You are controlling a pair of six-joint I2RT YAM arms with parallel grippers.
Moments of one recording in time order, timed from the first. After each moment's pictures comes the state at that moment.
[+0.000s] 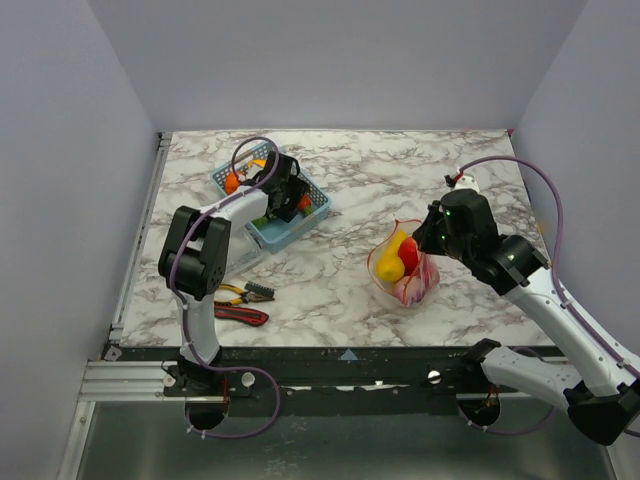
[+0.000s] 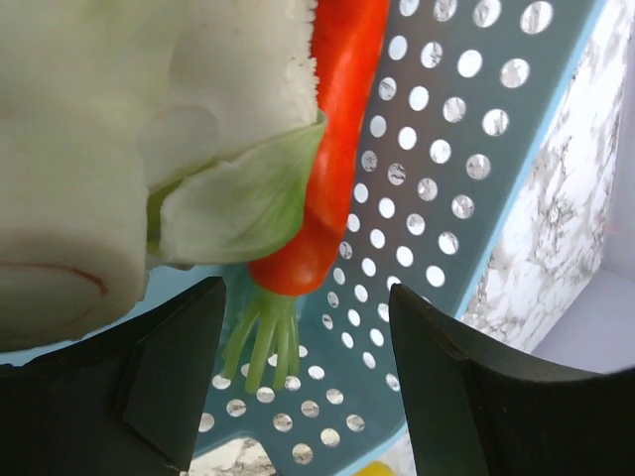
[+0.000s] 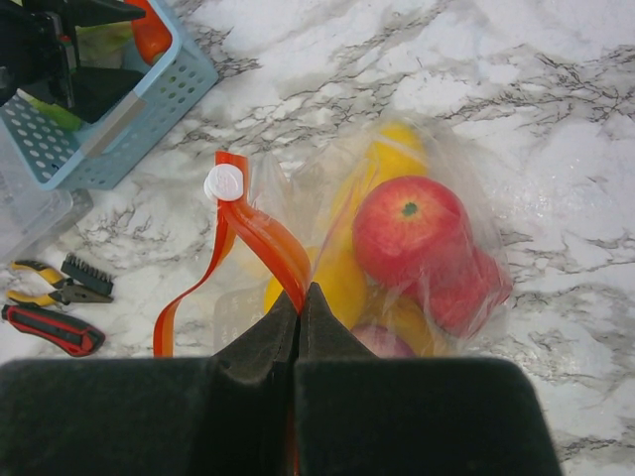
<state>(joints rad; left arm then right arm) -0.36 1.95 1.37 -0.27 -0.06 -1.36 0.59 0.99 1.08 -0.74 0.26 0.56</state>
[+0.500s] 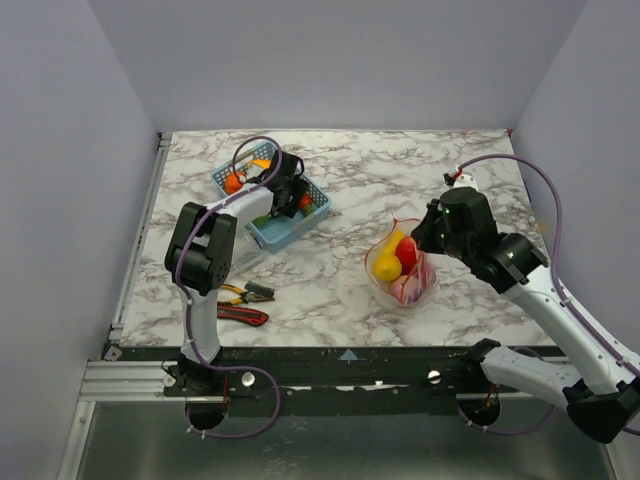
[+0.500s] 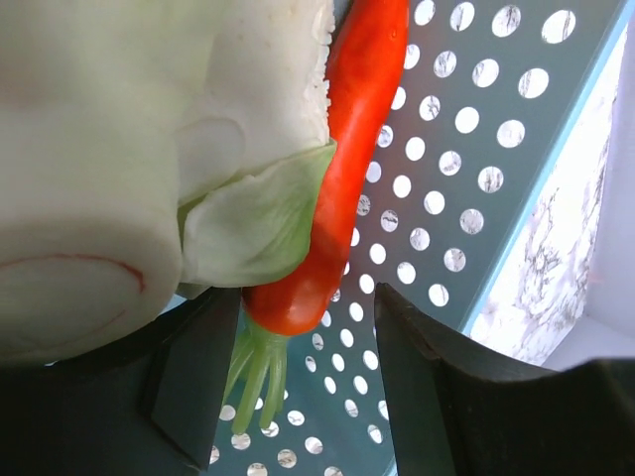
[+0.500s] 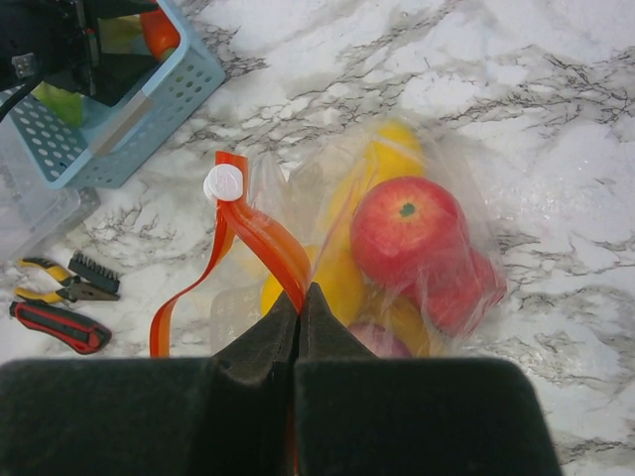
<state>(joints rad) -0.38 2.02 1.42 -0.28 -0.15 -1.44 0.59 1.00 1.09 -0.74 0.25 0.56</state>
